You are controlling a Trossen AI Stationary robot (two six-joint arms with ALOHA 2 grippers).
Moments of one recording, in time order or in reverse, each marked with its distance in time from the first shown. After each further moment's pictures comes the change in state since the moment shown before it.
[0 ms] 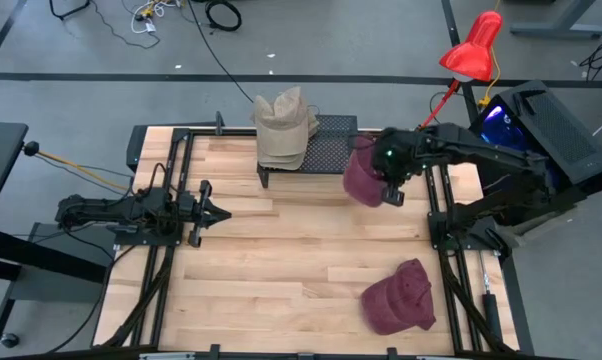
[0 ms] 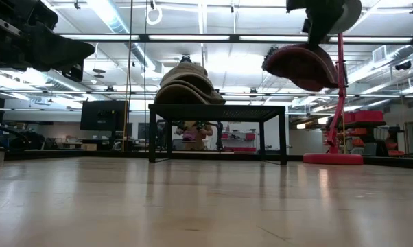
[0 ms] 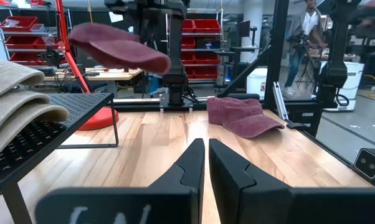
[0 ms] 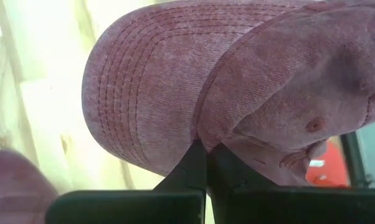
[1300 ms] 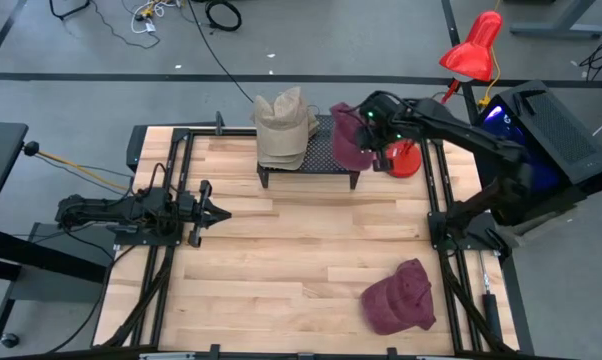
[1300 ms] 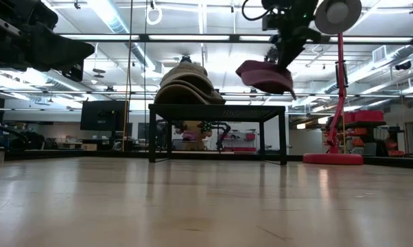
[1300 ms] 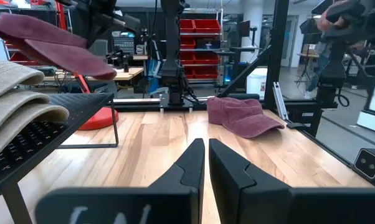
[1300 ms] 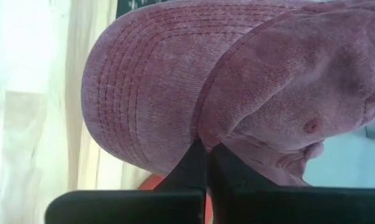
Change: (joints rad) left arm 0.000 0.000 0.000 0.000 0.000 0.000; right arm -0.259 0.183 0.093 0.173 0.063 -0.678
